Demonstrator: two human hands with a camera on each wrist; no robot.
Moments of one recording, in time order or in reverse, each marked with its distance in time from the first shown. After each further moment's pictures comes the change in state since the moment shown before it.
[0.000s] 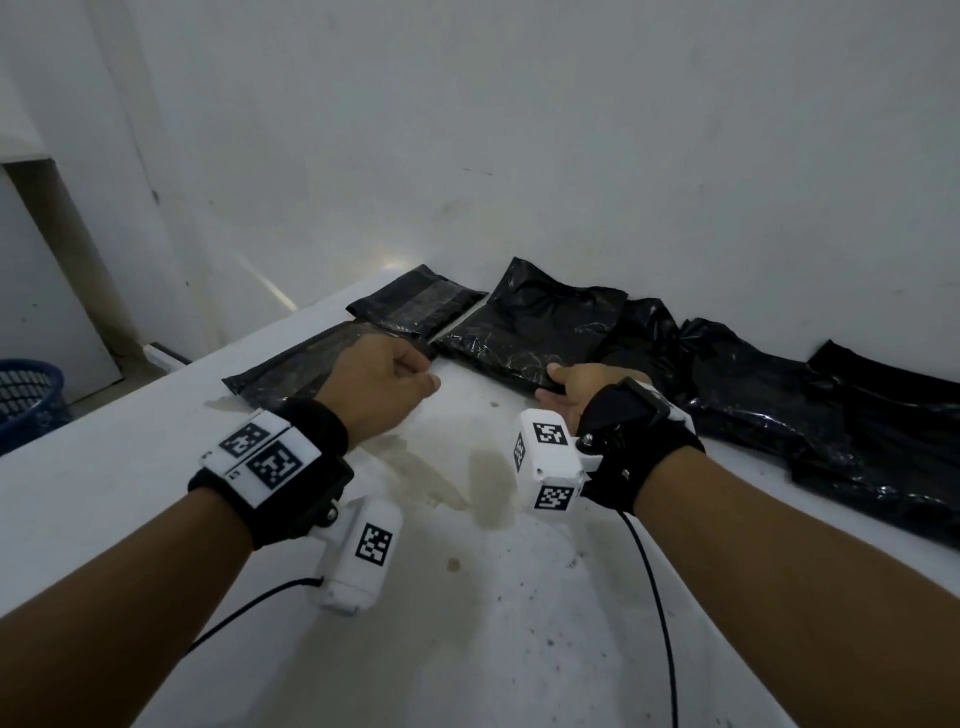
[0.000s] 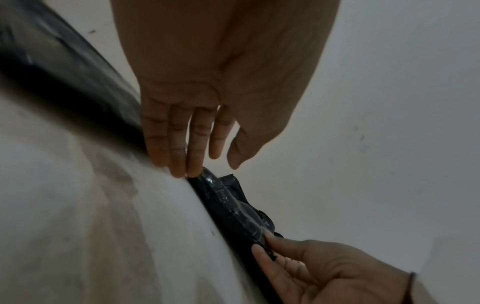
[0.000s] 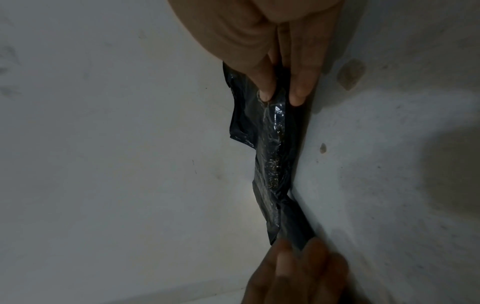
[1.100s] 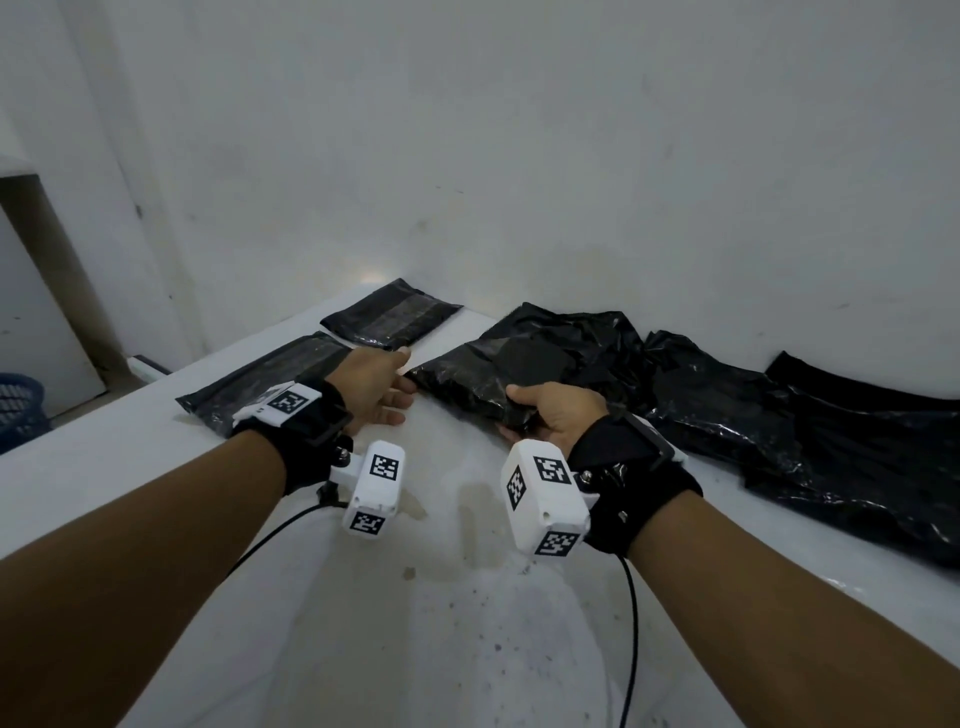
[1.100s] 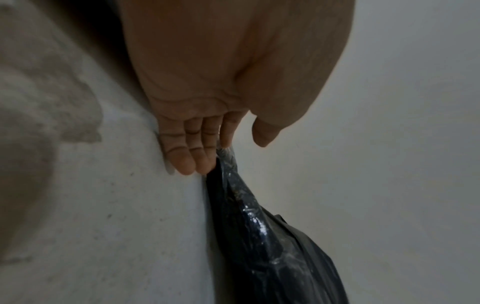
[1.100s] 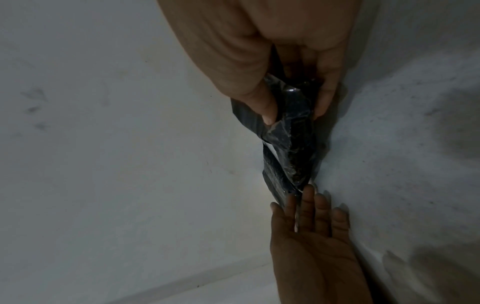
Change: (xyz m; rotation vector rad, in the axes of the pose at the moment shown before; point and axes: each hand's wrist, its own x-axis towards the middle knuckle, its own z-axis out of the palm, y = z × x) left_hand 0.044 0.009 0.029 -0.508 -0.113 -0.393; right_hand -0.099 -0.013 -0.014 -0.112 -0.162 0.041
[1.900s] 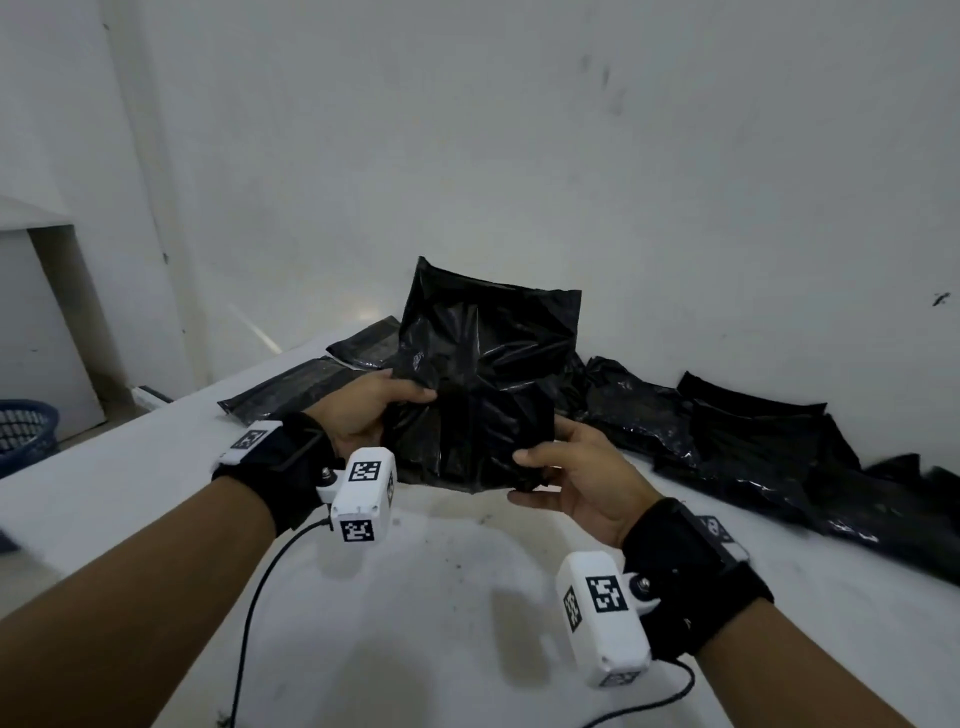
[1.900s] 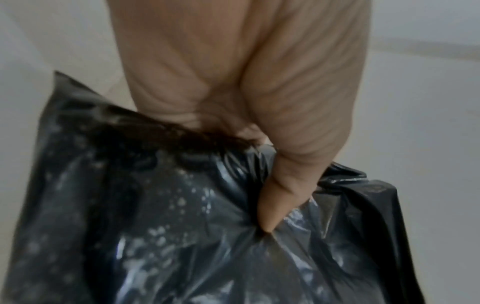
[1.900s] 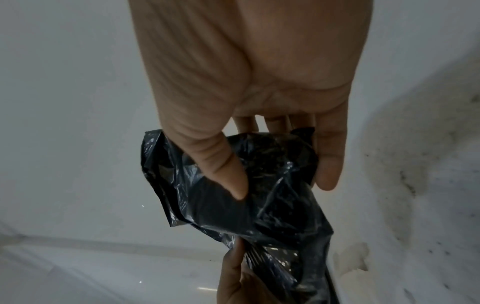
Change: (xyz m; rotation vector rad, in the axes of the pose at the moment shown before) left_hand -0.150 0.021 0.010 -0.312 -0.428 0.058; right_hand -0.154 0.014 -0.087 -0.281 -0.395 -0.310
